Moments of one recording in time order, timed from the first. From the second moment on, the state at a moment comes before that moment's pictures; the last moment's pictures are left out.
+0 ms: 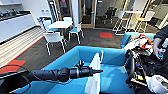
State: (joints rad) left arm 0.26 2.49 -1.05 0.32 -0.03 -0.82; right arm -1.56 3.02 -2.65 -0.15 0.10 0.06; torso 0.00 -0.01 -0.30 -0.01
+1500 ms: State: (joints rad) left arm 0.07 2.76 -1.69 0.19 0.14 -0.84; right arm -1.53 3.04 -2.65 -0.15 0.09 0.06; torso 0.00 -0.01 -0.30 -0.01
